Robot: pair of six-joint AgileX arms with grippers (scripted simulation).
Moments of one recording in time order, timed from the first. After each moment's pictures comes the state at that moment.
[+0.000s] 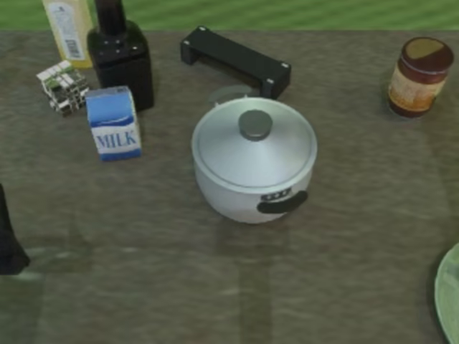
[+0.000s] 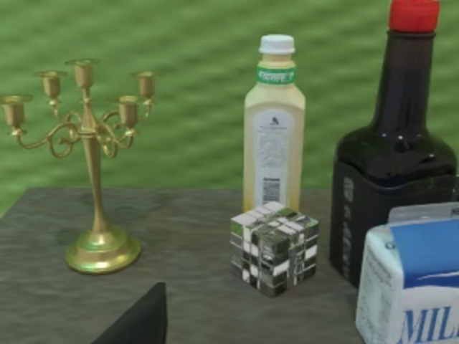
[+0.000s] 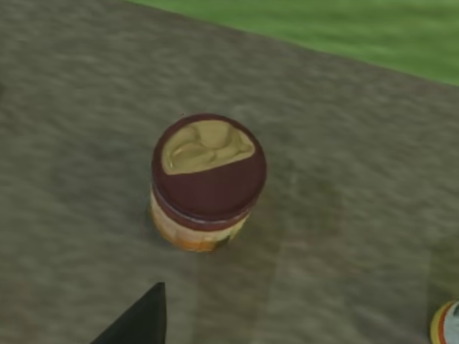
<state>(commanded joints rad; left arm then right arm) 0.00 0.00 0.00 0.00 0.00 0.00 -0.03 1.61 1.71 -0.88 -0.05 -0.25</state>
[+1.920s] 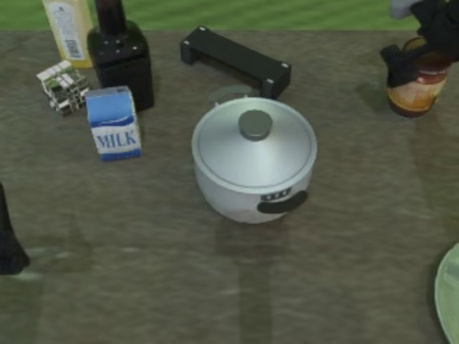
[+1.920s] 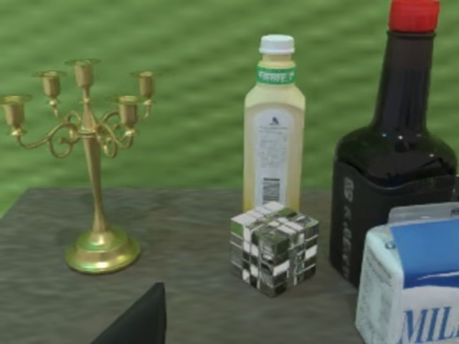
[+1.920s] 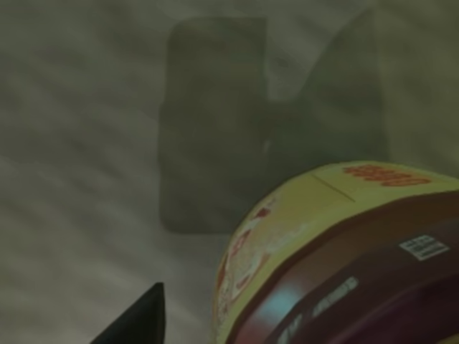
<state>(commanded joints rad) 0.00 0.00 0.00 0.00 0.00 0.00 0.03 2.65 2.52 -1.17 -0.12 -0.43</state>
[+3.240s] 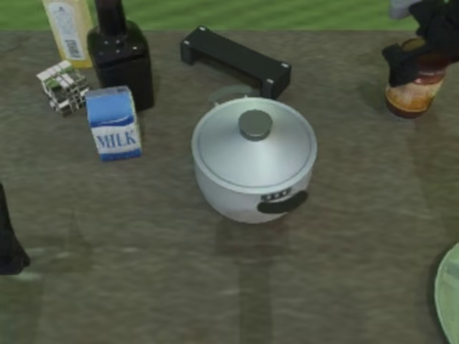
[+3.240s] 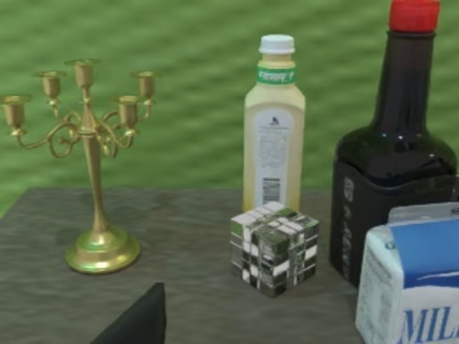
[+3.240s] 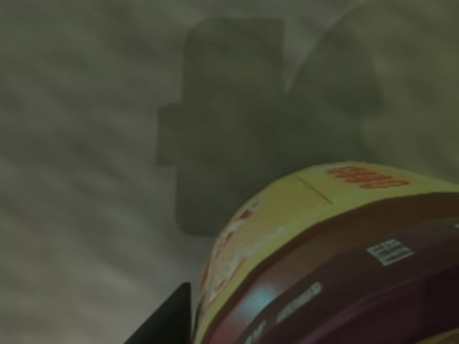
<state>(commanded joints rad) 0.00 0.00 0.00 0.00 0.00 0.00 0.03 2.65 2.53 -1.17 -0.12 -0.42</state>
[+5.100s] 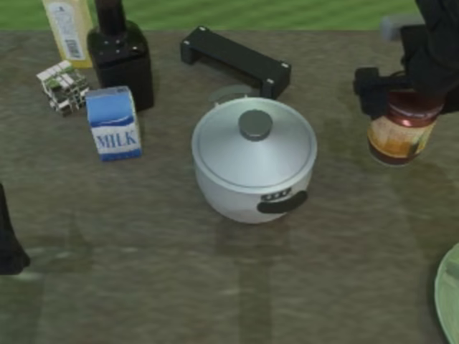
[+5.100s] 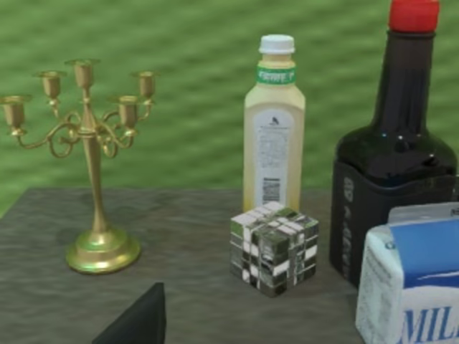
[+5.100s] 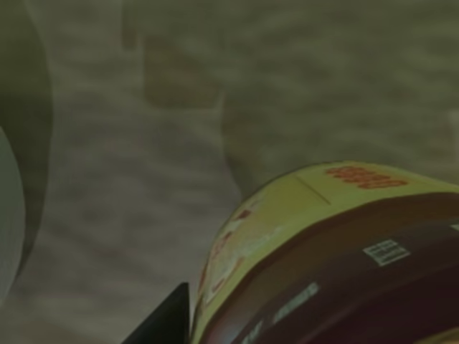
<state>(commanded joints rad) 0.00 0.00 0.00 0.00 0.00 0.00 0.25 1.98 1.63 -0.94 0.04 0.16</state>
